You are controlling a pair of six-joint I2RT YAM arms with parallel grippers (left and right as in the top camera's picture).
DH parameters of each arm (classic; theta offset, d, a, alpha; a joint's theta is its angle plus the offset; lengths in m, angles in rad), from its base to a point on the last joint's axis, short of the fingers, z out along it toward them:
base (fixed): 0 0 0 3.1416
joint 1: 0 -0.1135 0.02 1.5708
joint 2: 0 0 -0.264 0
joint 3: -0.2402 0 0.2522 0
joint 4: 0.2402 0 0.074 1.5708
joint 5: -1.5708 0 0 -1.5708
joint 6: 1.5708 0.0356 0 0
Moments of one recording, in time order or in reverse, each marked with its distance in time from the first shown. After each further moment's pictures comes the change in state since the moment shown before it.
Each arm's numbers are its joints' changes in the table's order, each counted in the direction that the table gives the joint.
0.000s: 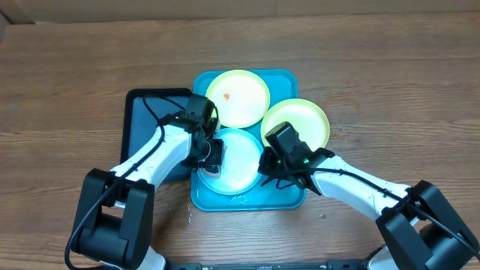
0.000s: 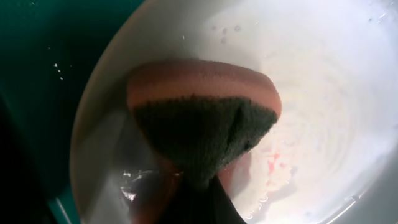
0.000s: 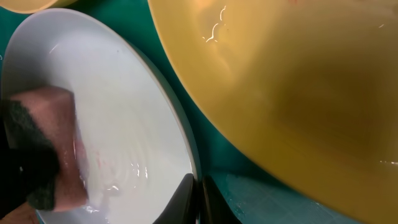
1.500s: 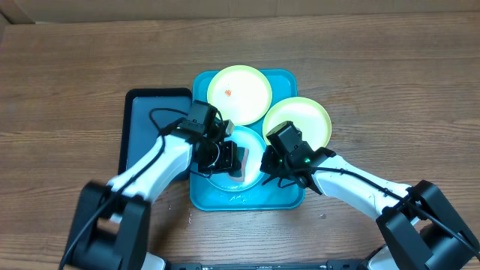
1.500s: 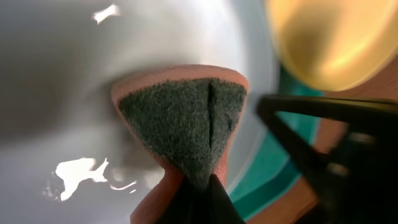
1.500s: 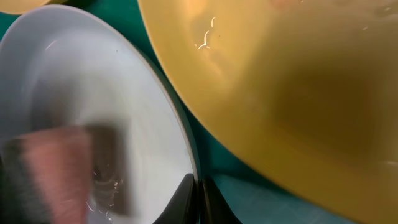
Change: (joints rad) left arm 0.035 -0.112 0.076 -0.117 -0.340 -0.137; right arm 0.006 0.000 0.002 0.000 -0.030 0.000
